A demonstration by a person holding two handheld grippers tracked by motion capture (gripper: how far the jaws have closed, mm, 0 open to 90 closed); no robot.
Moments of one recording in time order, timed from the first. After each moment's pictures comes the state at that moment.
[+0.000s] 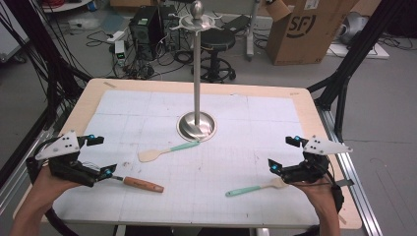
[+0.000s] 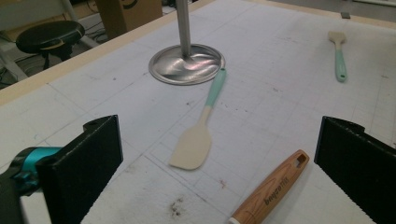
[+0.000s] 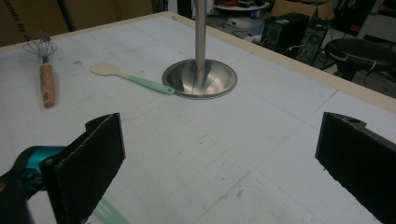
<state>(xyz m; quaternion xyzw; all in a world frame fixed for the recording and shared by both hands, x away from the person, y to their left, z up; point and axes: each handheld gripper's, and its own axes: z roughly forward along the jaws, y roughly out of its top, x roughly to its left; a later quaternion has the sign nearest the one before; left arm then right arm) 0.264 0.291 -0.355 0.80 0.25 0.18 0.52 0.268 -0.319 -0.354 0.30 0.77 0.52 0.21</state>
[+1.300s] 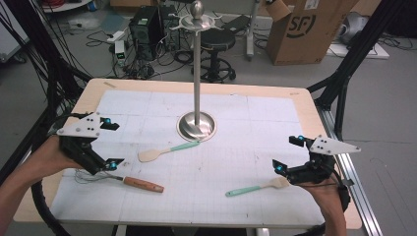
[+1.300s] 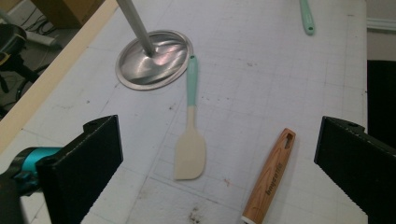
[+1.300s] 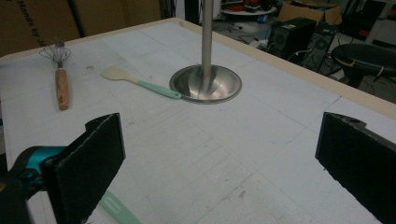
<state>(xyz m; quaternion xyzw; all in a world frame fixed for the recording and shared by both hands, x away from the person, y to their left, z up) 0.296 0.251 -0.296 0.89 0.11 0.14 0.41 0.263 -0.327 -0.344 0.29 0.77 0.53 0.20</state>
